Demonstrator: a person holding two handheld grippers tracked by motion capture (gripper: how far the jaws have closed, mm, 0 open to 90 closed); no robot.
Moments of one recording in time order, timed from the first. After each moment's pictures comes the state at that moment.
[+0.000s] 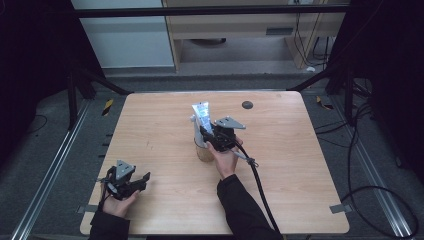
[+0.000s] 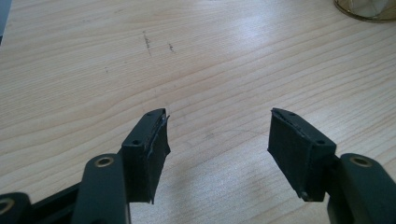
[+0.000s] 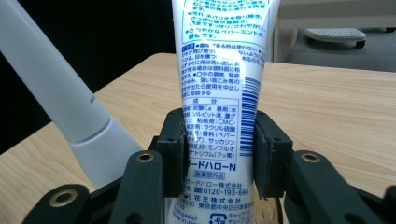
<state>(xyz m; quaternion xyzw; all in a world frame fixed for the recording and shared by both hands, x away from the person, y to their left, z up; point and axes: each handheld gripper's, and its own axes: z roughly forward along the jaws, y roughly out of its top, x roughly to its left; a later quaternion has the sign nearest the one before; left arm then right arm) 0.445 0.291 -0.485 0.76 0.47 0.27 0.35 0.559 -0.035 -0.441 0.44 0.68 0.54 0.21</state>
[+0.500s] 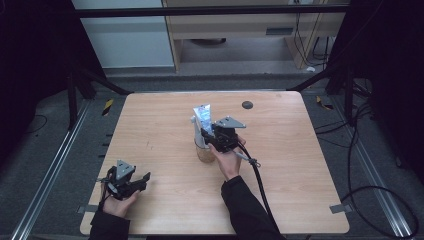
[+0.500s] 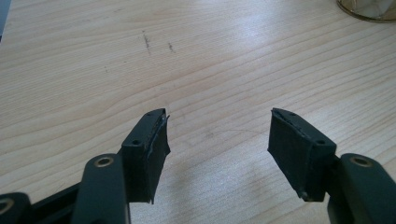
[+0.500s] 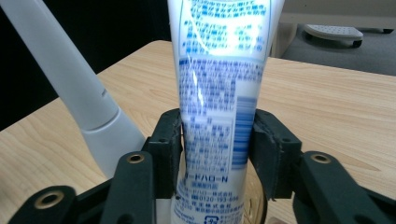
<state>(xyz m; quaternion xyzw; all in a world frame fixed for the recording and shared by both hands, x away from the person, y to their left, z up) 0.445 0.290 -0.486 0.76 0.47 0.27 0.35 0.551 -0.040 -0.431 0.43 0.71 0.52 0.21</state>
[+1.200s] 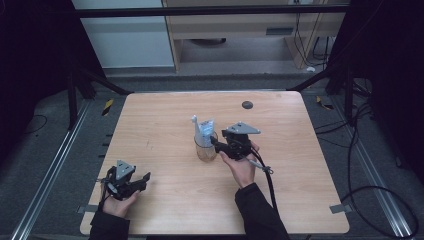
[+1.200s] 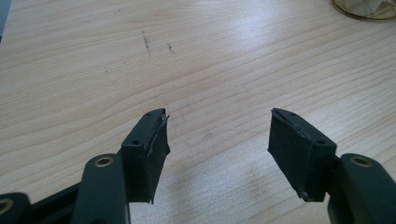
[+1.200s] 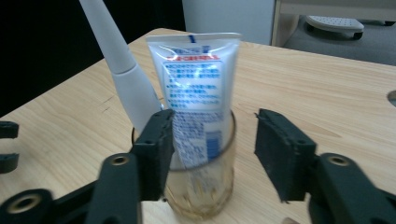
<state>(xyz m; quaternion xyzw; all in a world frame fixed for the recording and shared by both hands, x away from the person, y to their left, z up) 0.444 0.290 -0.485 0.76 0.47 0.27 0.35 0.520 -0.078 -0.420 0.42 0.72 0.50 0.21</state>
